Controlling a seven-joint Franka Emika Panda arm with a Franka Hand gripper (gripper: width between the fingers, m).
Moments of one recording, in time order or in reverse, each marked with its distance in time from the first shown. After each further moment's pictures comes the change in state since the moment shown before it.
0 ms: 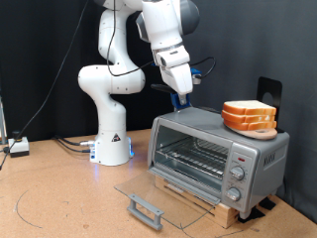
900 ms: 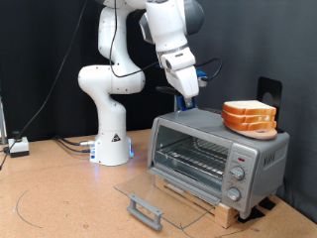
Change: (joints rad) arm 0.000 0.076 0.011 0.053 -0.003 0.004 0.012
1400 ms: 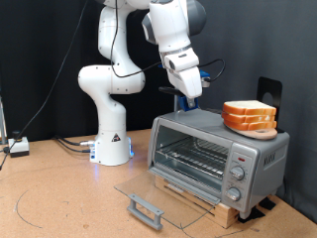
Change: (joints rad) arm 0.000 0.001 0.016 0.002 0.001 0.000 0.001
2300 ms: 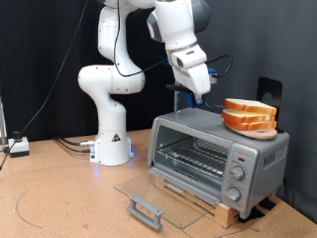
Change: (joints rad) arm 0.015 0.001 0.030 0.020 0.032 -0.006 0.003
